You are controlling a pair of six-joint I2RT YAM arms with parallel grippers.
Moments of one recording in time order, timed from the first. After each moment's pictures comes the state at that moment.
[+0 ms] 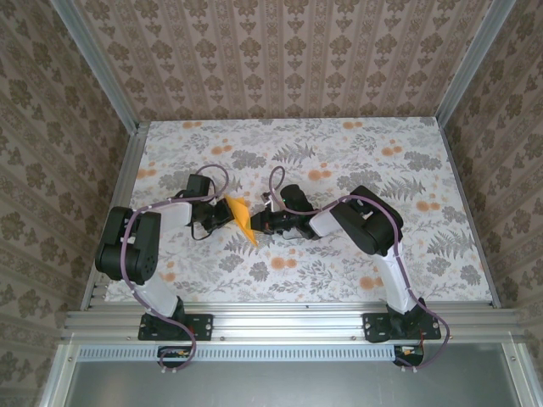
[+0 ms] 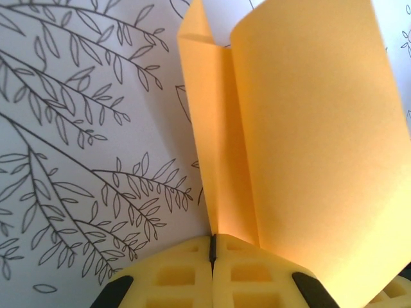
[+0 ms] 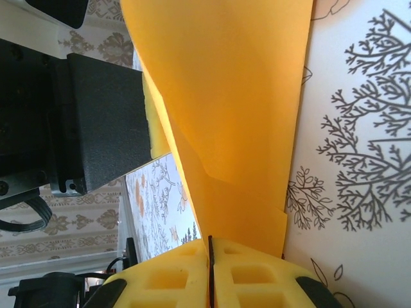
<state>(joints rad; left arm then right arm) -0.27 1.68 0.80 -0.21 0.40 -0.64 0.66 2.20 1.06 0.64 -0.74 0.97</state>
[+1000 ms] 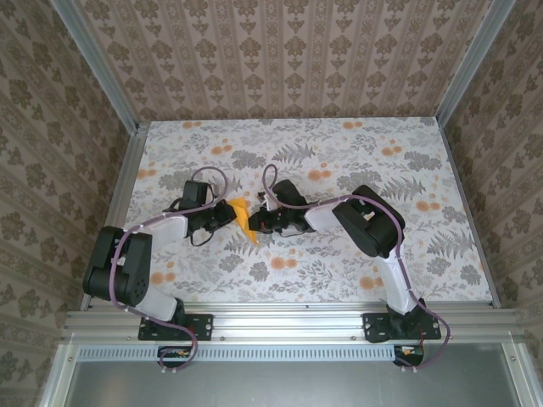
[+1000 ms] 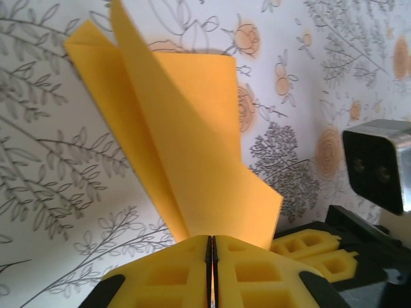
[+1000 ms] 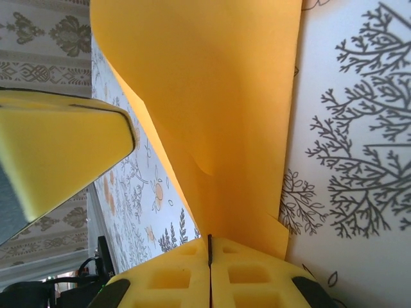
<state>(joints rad) -0.29 1.51 0.67 -0.06 0.41 -0.67 0.68 2.18 1.17 0.31 -0.68 0.84</state>
